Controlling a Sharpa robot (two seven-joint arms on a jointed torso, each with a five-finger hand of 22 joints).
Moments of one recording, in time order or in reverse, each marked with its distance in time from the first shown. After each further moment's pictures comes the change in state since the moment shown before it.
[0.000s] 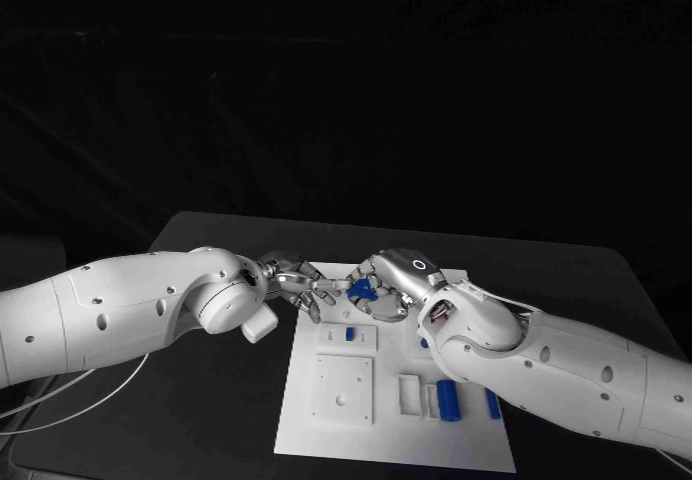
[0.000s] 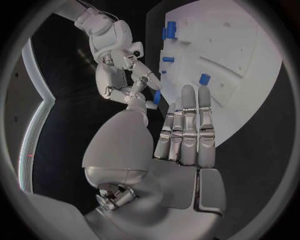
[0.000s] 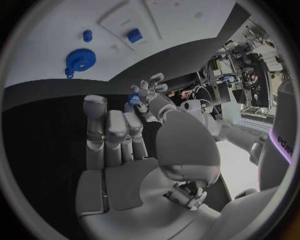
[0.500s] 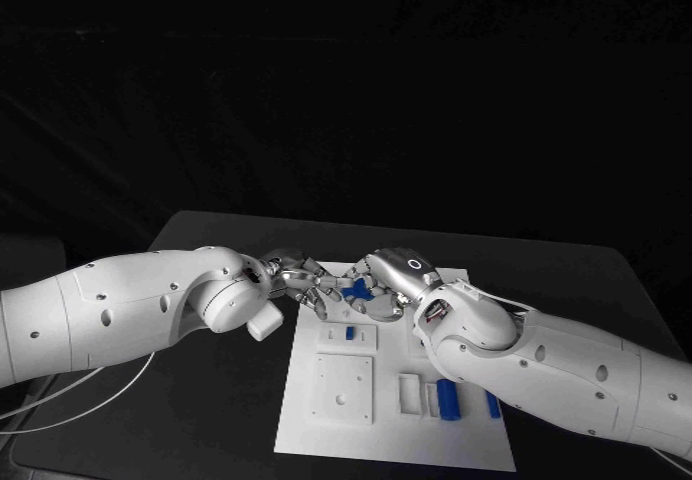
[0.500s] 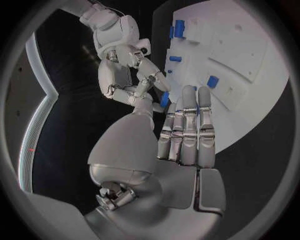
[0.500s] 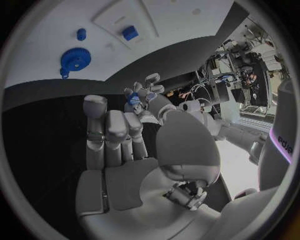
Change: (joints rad) left arm 0.000 0.012 0.000 -0.003 0.047 -0.006 0.027; left_hand 0.033 0.130 -0.078 -0.146 0.088 0.009 0.009 0.000 0.000 -0.004 -0.001 0.011 0.000 -0.001 0.001 0.012 -0.001 0.000 0.000 0.000 0.004 0.007; right arm 0.000 0.012 0.000 0.000 0.002 0.000 0.002; right_hand 0.000 0.000 0.000 0.000 0.000 0.000 0.000 -0.003 0.000 0.000 0.000 0.000 0.000 0.000 0.000 0.000 0.000 0.000 0.000 0.000 0.000 0.000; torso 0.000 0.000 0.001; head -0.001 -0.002
